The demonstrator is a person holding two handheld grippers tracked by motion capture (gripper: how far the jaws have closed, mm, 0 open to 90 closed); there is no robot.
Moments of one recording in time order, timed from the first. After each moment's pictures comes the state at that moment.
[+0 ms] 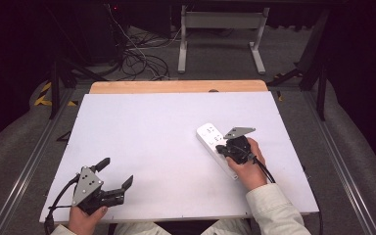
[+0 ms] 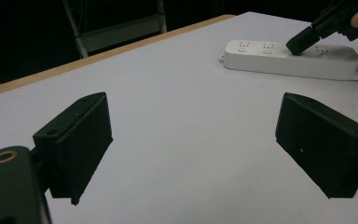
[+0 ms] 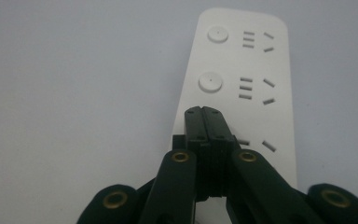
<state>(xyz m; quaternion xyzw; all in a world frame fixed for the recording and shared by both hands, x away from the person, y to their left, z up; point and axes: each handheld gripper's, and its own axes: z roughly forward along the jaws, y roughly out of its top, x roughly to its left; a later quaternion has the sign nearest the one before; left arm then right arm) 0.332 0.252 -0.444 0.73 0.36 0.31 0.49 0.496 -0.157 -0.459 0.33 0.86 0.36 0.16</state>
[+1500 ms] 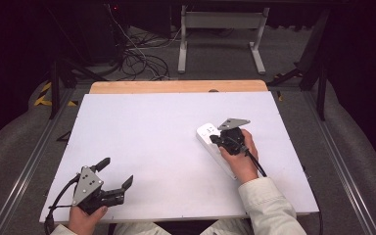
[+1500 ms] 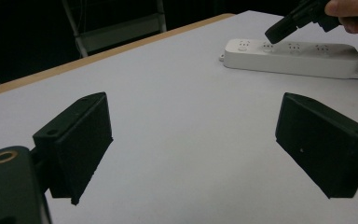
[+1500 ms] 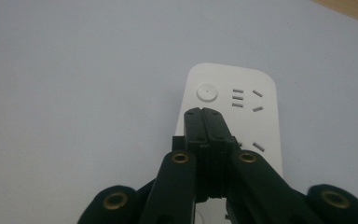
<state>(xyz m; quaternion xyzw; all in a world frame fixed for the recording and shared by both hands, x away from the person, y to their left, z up) 0.333 0.252 -0.445 0.73 0.36 0.31 0.49 0.517 -0.139 -0.450 0.33 0.84 0.39 0.18</state>
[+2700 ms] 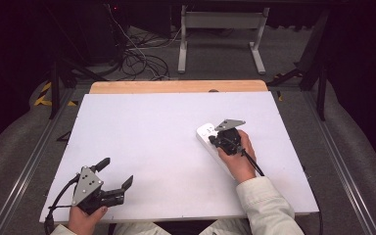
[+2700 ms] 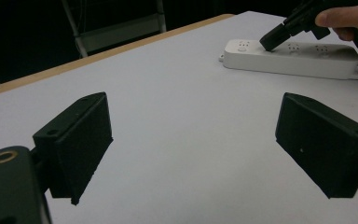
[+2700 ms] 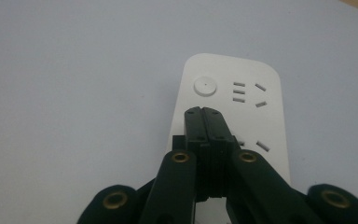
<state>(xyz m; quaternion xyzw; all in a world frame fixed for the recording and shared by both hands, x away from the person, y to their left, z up) 0.332 0.252 -0.444 0.73 0.36 0.31 0.49 0.522 -0.133 -0.459 0.33 0.85 0.37 0.18</state>
